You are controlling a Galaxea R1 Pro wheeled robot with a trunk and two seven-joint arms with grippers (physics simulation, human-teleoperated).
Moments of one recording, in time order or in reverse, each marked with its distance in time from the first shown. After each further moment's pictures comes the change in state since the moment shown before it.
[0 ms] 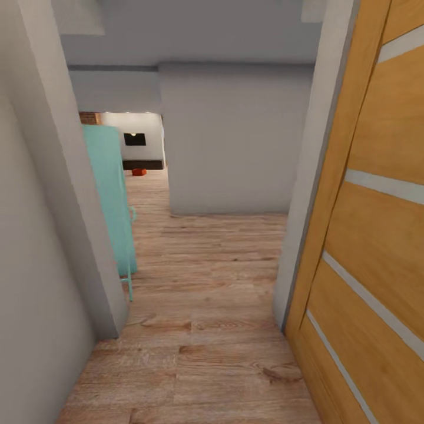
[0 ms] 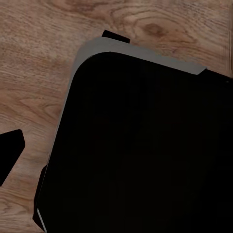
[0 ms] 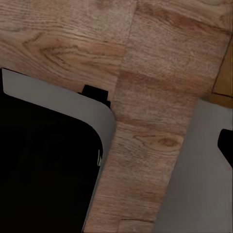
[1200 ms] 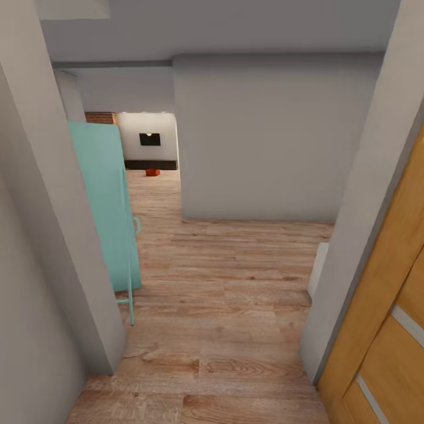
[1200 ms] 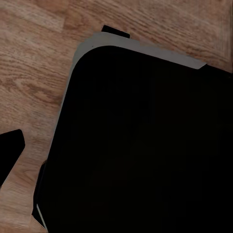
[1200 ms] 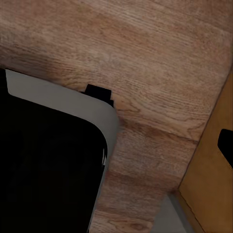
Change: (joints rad) left arm 0.000 -0.003 0.000 0.009 0.000 0.001 0.001; right arm 0.000 0.006 -0.008 0.000 -0.007 0.008 0.000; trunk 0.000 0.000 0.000
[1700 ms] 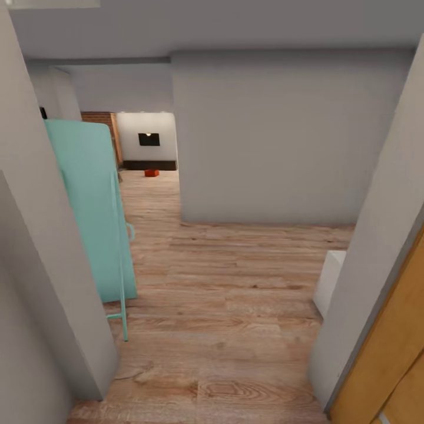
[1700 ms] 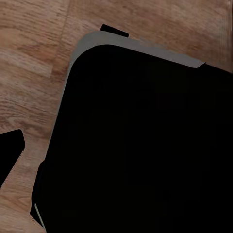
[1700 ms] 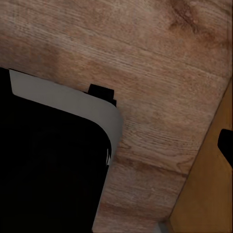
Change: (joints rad) left arm 0.000 -0.003 0.000 0.001 0.000 -0.001 0.000; right arm 0.000 0.006 -0.002 0.001 -0.003 0.003 0.001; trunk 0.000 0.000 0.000
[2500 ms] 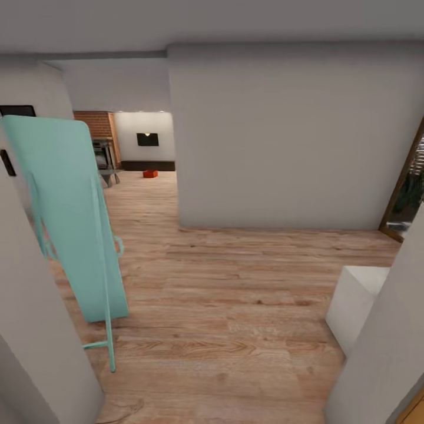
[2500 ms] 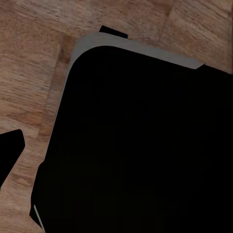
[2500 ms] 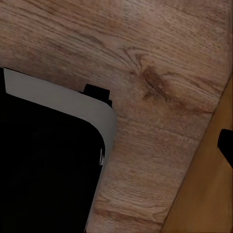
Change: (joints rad) left arm 0.000 -0.001 0.000 0.000 -0.001 -0.005 0.000; right arm 0.000 -0.008 0.010 -0.001 0.004 -0.005 -0.001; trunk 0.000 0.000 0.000
